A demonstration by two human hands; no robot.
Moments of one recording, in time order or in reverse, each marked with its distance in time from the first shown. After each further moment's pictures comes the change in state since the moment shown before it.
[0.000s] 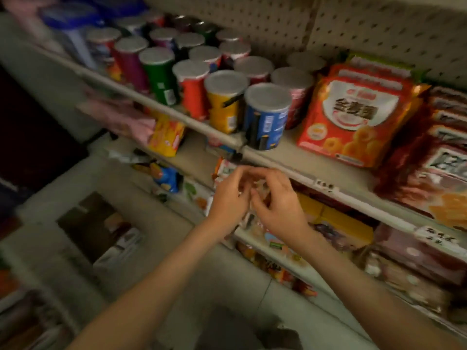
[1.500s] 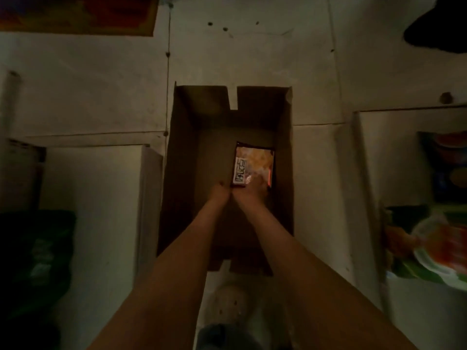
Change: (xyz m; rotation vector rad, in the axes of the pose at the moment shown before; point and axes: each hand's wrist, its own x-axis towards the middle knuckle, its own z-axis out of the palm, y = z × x) left_hand 0.025 -1.044 -0.350 -0.326 0.619 -1.540; right_hand 0.113 0.130 1.159 -0.012 -1.092 0.712
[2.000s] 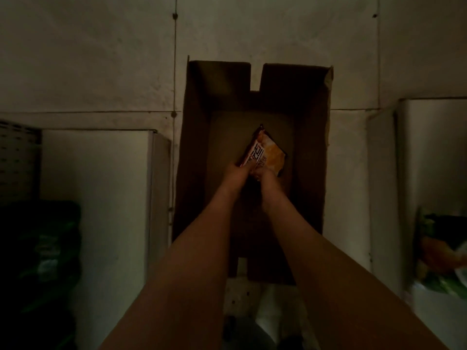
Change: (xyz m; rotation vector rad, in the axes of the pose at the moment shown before) left_hand 0.044 0.009 -0.002 -0.429 -0.085 -0.055; right_hand 0.068 0.019 0.035 0.471 -0.053 0.385
